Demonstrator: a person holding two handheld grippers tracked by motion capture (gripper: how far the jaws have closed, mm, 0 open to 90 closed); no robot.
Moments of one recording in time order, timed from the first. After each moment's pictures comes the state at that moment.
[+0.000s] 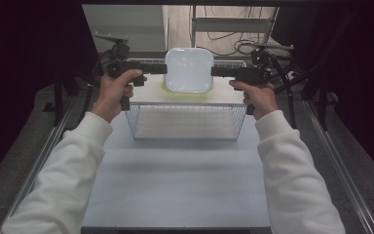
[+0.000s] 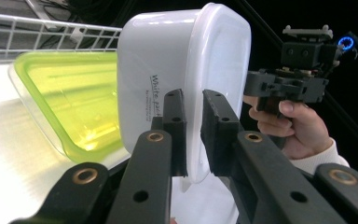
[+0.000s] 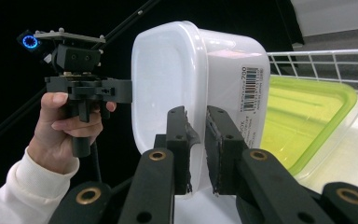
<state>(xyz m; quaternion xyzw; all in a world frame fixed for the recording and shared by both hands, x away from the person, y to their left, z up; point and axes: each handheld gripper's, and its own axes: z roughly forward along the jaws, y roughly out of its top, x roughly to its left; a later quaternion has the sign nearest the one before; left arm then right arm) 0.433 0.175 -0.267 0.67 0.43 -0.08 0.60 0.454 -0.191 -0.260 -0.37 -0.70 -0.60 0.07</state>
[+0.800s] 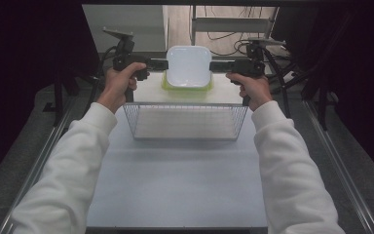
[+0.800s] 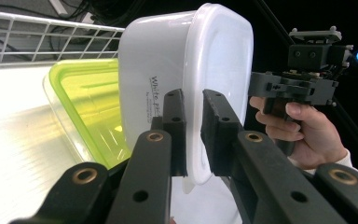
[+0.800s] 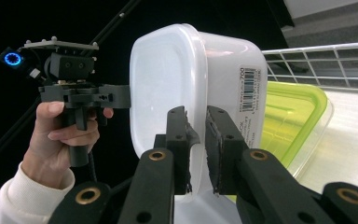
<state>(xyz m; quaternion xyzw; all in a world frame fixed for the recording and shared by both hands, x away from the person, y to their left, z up) 0.469 0.177 -0.278 0.66 0.47 -0.10 0.58 0.491 -0.186 -0.268 -0.42 -0.69 -0.58 0.10</state>
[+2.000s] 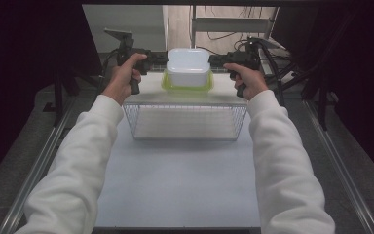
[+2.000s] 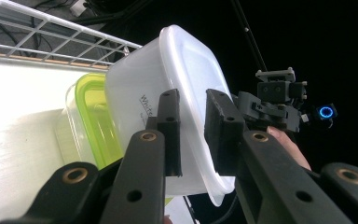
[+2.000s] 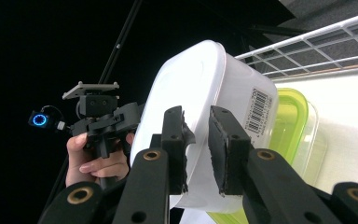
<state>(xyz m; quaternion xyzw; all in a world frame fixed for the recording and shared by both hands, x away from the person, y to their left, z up) 0.508 0.184 -0.296 0.58 0.53 -0.19 0.59 0.532 -0.187 -0.283 -0.52 -0.61 -0.57 0.20</state>
